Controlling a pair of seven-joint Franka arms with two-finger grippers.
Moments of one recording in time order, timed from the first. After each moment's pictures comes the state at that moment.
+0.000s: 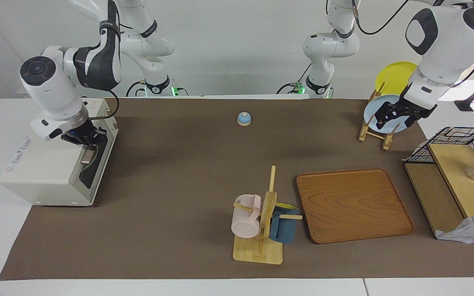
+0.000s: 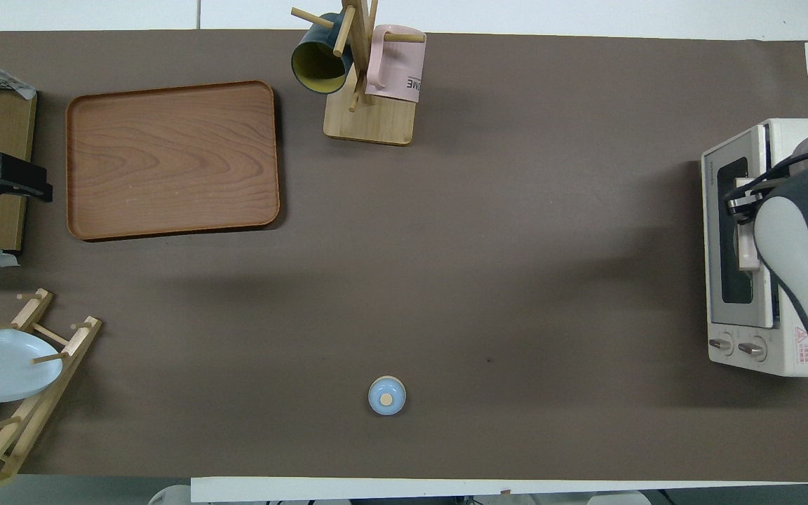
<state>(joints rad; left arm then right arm) -0.04 -0.01 -0.02 -1.69 0.02 1.65 -0.03 -0.01 0.05 -0.05 -1.91 -0.14 1.86 -0.10</state>
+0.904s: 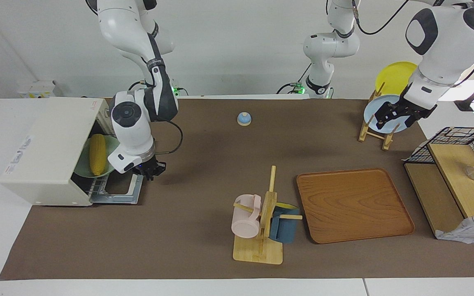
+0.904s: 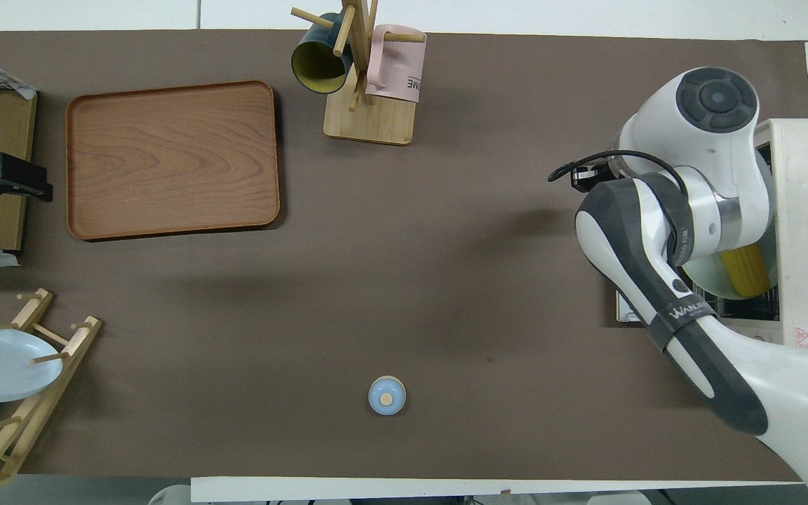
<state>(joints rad) -0.04 -0.01 -0.02 -1.69 0.02 1.65 -0.03 0.19 0.24 -0.03 -1.84 -0.10 2.04 0.22</state>
